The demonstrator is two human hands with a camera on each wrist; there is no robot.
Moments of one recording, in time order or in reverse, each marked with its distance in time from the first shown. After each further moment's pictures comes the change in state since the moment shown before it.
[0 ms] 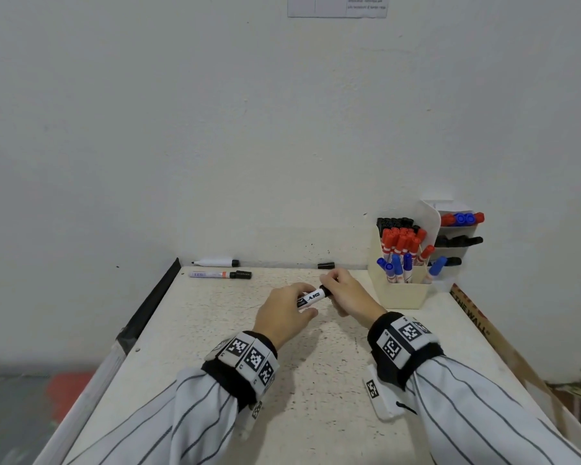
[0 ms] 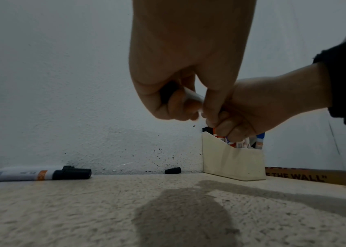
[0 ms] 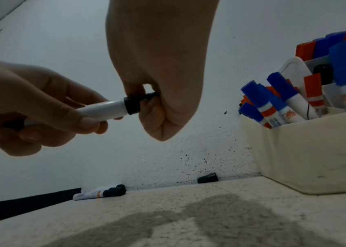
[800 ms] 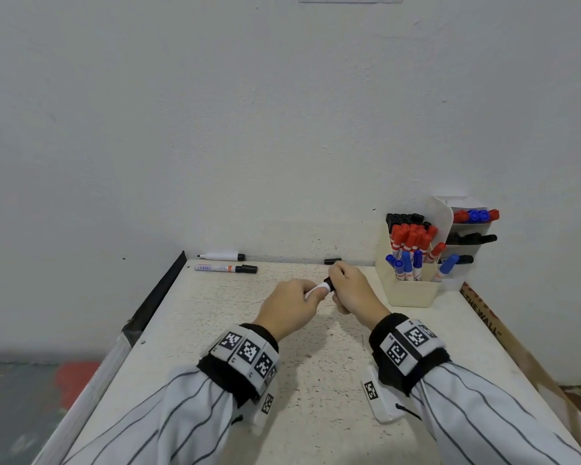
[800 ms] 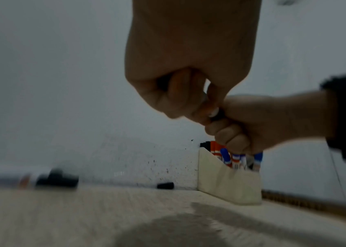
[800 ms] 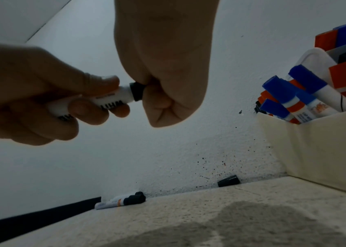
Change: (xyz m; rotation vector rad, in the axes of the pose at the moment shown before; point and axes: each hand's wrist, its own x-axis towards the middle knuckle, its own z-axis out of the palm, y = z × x) left_hand 0.000 0.006 -0.012 0.020 -0.087 0.001; right_hand -0.004 -0.011 0.010 0.082 0.072 -0.036
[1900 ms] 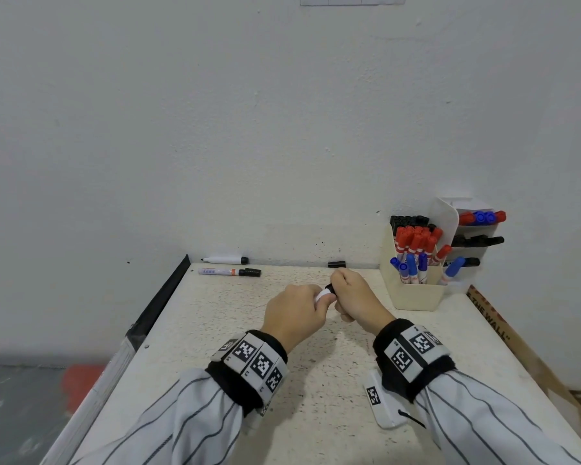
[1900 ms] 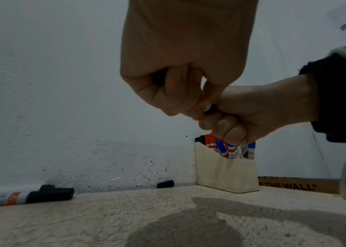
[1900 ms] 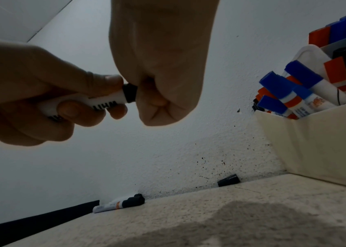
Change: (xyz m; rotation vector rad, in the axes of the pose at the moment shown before) left_hand 0.002 0.000 0.010 0.283 0.109 0.047; right_hand 0.001 0.003 0.002 -0.006 -0.049 0.027
